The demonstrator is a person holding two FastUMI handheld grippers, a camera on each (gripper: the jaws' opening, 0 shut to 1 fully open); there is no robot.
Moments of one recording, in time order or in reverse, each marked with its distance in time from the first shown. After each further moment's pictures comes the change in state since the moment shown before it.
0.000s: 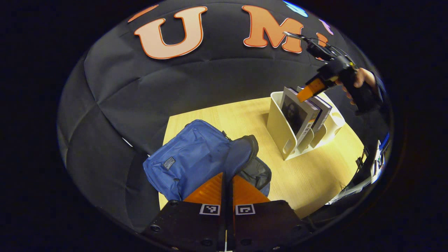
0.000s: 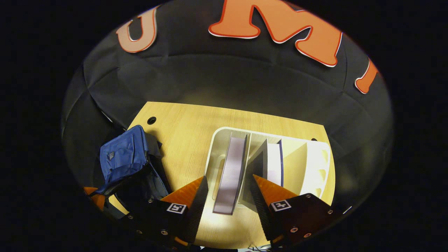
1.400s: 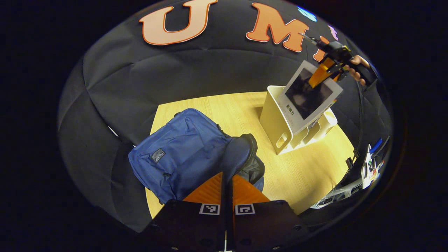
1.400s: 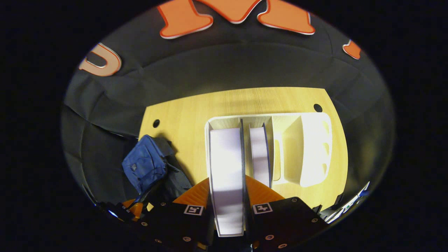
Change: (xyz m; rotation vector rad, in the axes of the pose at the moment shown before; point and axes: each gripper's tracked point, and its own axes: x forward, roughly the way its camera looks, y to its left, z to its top) left arm 0.017 0.006 -0.020 -0.035 0.071 -0.106; right arm -0.074 -0.023 0.004 0.257 0.147 0.158
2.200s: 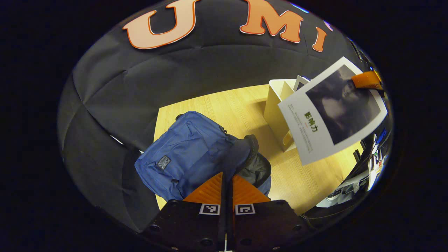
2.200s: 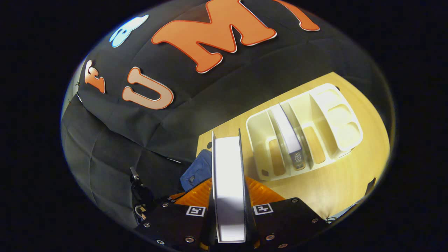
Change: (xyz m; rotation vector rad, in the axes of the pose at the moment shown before) left arm 0.009 0.003 0.018 0.071 0.067 0.053; right arm -0.037 0.049 -0.068 0.263 -0.248 0.430
